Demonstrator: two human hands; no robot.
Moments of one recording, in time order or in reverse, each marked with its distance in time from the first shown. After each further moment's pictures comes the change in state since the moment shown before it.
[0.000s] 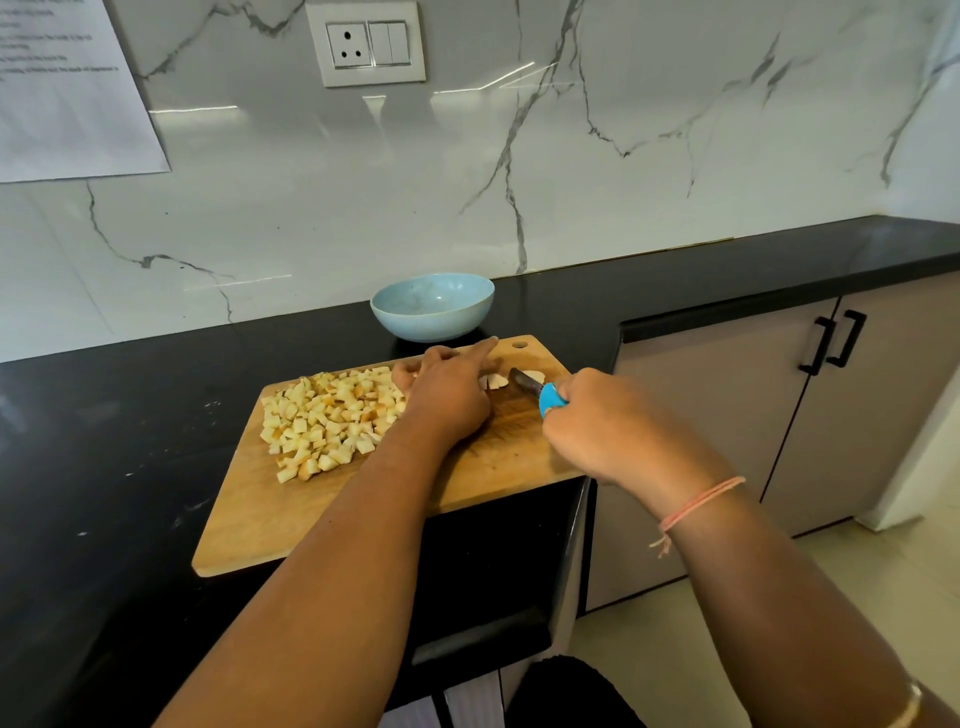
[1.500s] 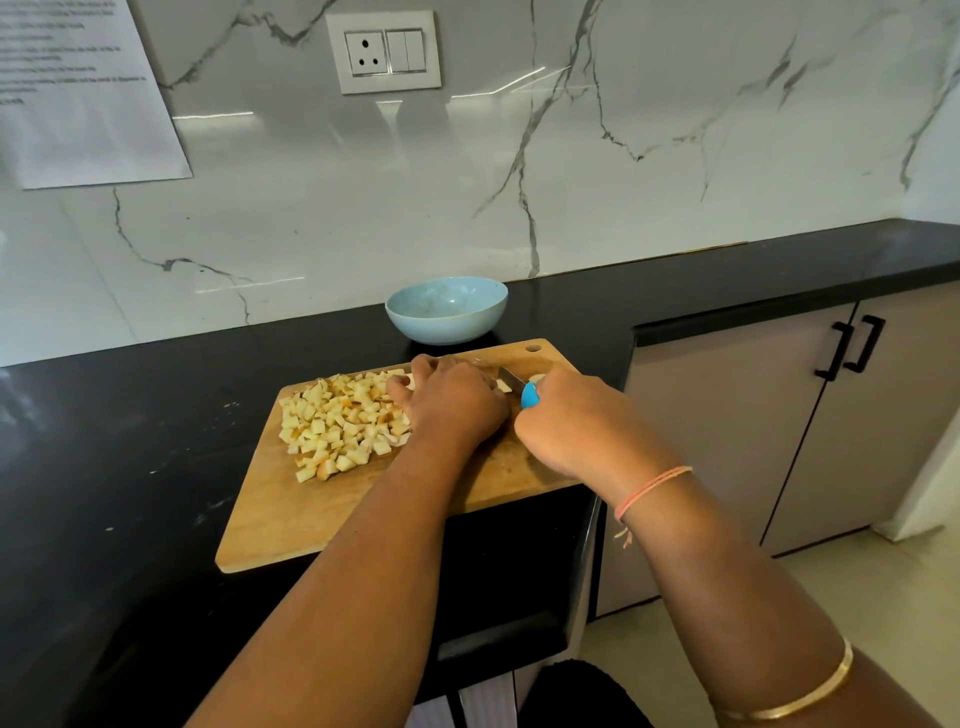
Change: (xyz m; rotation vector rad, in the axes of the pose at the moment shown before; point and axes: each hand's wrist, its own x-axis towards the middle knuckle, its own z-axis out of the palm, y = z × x) left_hand -0.014 0.015 -0.011 0.187 0.010 -0.252; right_hand 0.014 -0.020 0.016 -0.003 0.053 -0.060
